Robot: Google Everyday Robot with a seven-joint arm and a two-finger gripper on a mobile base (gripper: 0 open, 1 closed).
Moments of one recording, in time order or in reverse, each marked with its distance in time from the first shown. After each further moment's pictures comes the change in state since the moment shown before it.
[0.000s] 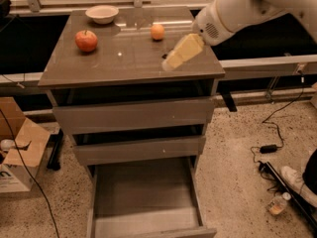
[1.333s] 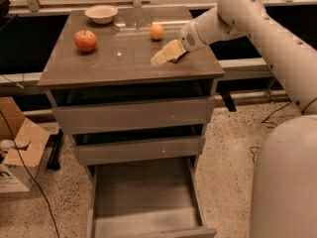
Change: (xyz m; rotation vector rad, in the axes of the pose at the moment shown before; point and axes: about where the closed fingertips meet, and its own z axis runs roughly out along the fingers) arm 0.007 -0.086 0.113 0.008 -0.097 0.138
